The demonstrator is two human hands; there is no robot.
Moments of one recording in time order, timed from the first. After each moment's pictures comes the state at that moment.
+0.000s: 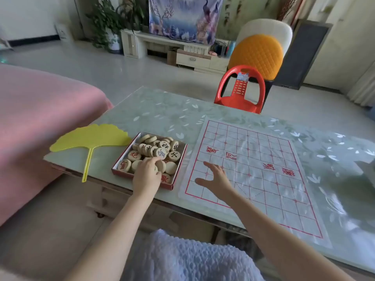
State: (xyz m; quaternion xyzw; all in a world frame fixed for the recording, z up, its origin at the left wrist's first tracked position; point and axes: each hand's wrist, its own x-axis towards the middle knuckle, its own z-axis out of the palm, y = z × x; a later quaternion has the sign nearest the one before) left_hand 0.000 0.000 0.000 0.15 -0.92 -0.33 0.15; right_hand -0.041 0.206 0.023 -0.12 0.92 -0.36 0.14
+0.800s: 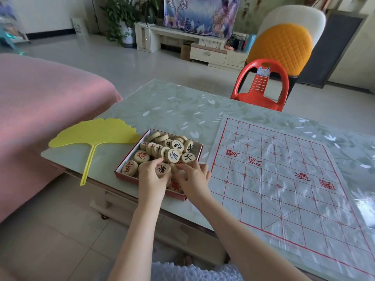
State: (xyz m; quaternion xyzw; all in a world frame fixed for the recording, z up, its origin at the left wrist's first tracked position) left_hand -0.021 -0.016 -0.028 0.24 -0.81 -0.48 0.22; right_hand -0.069 0.091 -0.030 -0.18 0.94 -0.30 0.03
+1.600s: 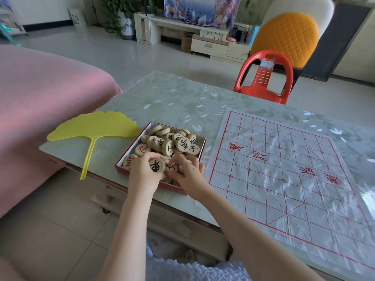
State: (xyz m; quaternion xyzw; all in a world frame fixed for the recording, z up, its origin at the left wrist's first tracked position) left_hand -0.011 -0.035 -0.012 0.26 -0.84 -0.47 0.14; right_hand -0.067 0.087 -0.029 -0.27 0.88 -0.39 0.10
